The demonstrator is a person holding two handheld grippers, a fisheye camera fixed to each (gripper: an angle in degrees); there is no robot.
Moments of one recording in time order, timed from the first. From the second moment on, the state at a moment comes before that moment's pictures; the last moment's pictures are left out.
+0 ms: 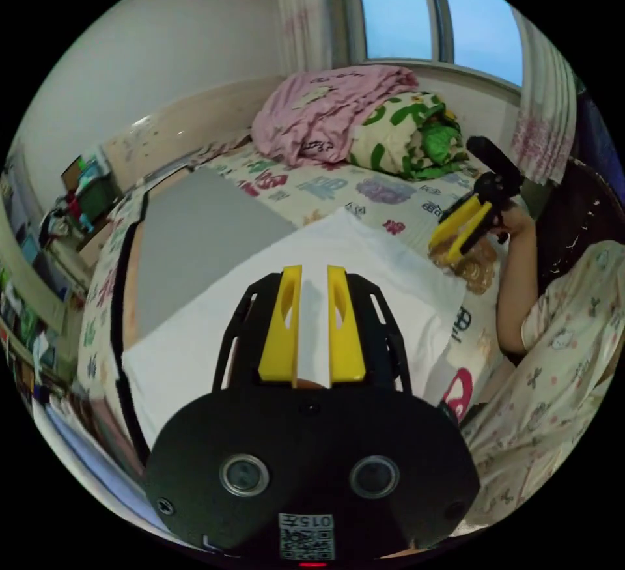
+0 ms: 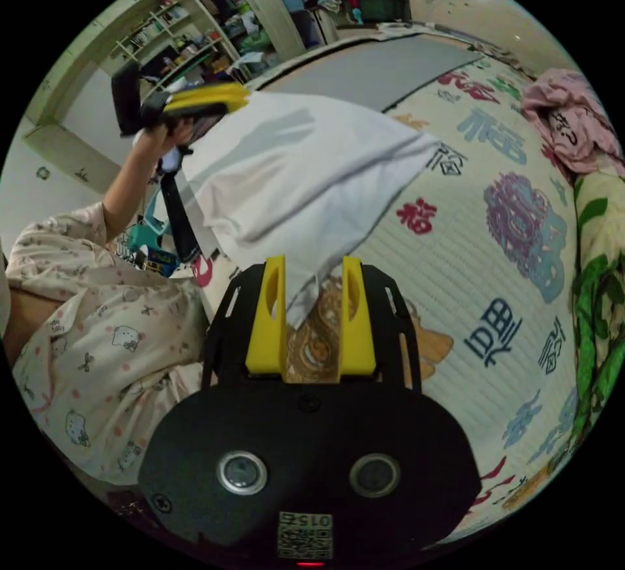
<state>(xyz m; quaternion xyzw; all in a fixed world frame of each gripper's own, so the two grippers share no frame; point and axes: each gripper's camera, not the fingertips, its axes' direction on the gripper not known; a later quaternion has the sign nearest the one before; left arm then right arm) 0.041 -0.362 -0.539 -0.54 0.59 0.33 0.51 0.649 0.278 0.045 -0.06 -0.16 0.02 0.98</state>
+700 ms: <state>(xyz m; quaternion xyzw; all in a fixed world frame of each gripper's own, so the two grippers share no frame) 0.322 -0.073 -0.633 -0.61 0.61 0.37 0.34 0.710 0.351 0.070 -0.11 -0.19 -0.07 0.97</state>
